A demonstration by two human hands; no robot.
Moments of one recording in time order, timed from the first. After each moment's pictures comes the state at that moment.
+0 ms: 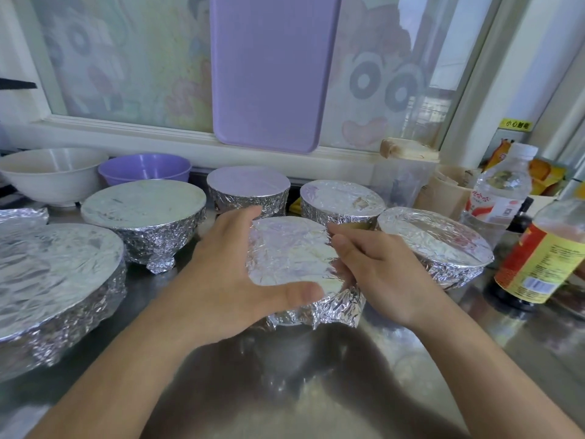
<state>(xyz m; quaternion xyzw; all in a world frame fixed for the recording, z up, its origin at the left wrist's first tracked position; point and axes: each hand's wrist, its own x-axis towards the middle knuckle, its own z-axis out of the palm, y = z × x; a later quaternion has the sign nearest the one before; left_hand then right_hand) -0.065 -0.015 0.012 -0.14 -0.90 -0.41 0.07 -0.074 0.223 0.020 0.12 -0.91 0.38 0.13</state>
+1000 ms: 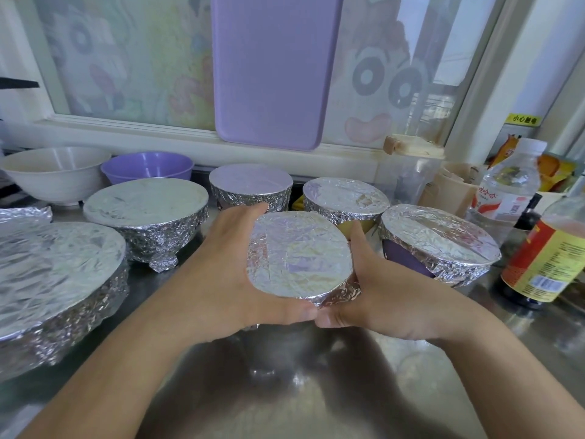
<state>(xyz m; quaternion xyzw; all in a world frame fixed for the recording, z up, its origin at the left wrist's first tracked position) -0.066 -0.021 0.011 -0.20 -0.89 -0.40 0.08 -0.068 0.225 0.019 0.13 -0.93 0.35 -0.05</state>
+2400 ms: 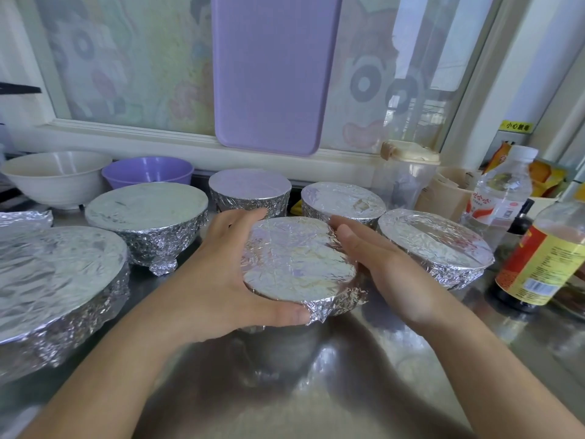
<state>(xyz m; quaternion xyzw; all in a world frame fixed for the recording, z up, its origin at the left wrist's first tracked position) -0.069 -0.027 0.012 -0.20 -0.89 -0.41 0.06 -0.087 0.229 0.016 0.10 -0.80 0.59 -0.04</state>
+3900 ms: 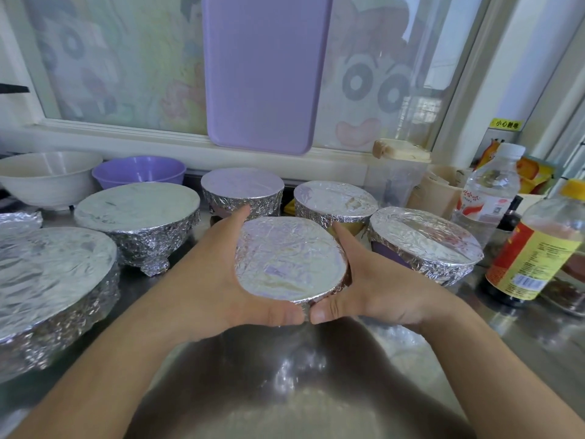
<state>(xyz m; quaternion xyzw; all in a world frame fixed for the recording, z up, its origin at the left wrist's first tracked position) -0.067 -0.020 0.014 -0.19 -0.87 -0.46 0.04 -0.074 0.234 0.021 0.21 -0.83 0.51 -0.13</state>
